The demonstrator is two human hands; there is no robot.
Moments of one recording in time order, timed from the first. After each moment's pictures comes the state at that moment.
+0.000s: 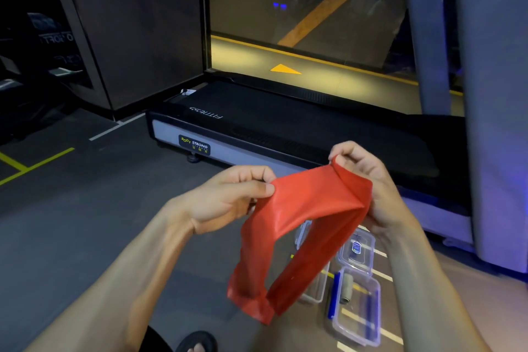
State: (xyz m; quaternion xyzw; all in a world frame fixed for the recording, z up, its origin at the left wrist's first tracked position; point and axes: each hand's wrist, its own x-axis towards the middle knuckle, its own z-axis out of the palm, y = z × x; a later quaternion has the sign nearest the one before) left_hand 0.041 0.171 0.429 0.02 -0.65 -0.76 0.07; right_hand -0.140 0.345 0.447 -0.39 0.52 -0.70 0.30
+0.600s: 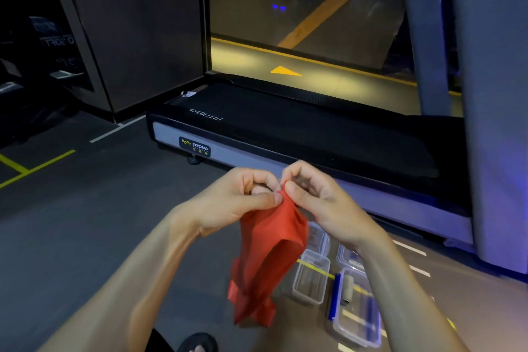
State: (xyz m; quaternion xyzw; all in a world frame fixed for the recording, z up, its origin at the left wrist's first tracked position) left_hand 0.039 0.174 0.427 0.03 -0.72 -0.69 0.10; right_hand -0.101 0.327 0.440 -0.53 0.59 -0.53 0.31
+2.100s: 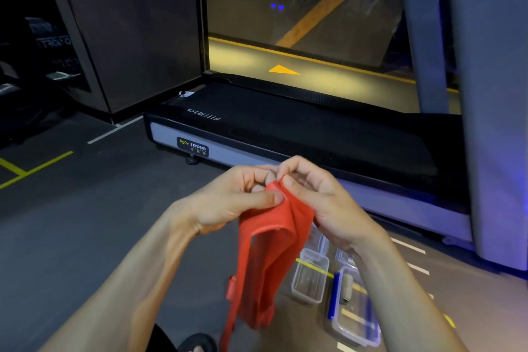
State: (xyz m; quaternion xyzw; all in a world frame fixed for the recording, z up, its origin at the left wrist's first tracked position) left_hand 0.034 0.179 0.435 0.02 -0.72 -0.68 0.09; right_hand -0.096 0.327 0.442 -0.48 0.49 -0.61 0.39
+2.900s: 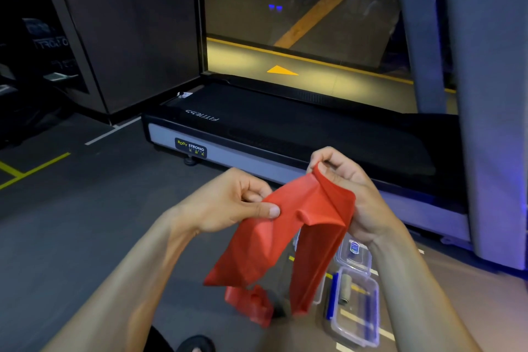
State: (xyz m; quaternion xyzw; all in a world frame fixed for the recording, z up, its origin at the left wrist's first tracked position) left_hand 0.038 0.176 0.433 0.07 -0.79 -0.61 0.05; right_hand -0.128 0.344 0.447 -0.42 0.48 -0.68 0.36
